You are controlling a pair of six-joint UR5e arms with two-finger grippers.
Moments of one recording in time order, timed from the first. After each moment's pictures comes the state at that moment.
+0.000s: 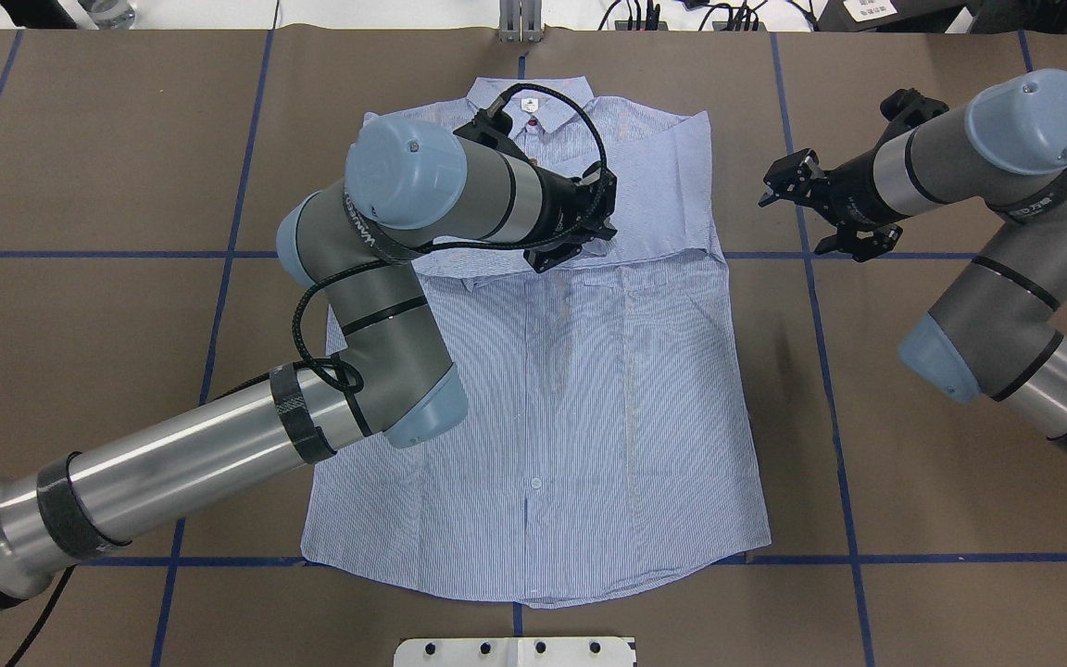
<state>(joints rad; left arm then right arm) -0.58 -2.48 -1.31 -2.36 -1.83 -2.03 0.90 -1.27 1.65 -1.01 2.06 1.66</state>
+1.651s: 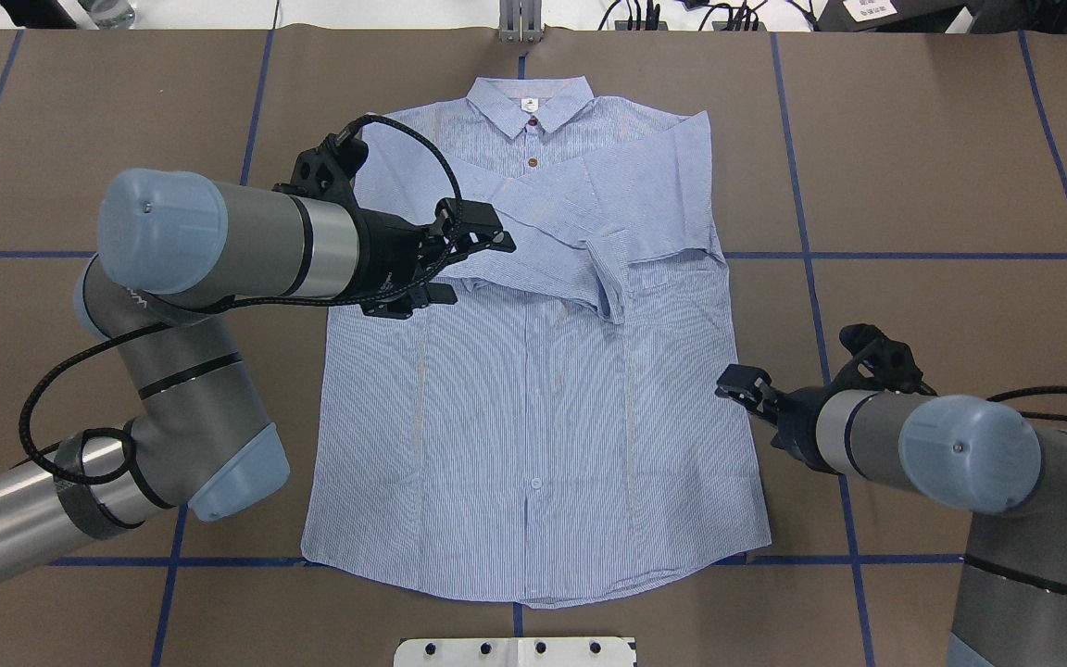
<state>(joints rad) -0.61 -2.12 -1.73 -2.36 -1.88 -1.82 0.36 -1.57 2.02 -1.02 1.54 2.03</state>
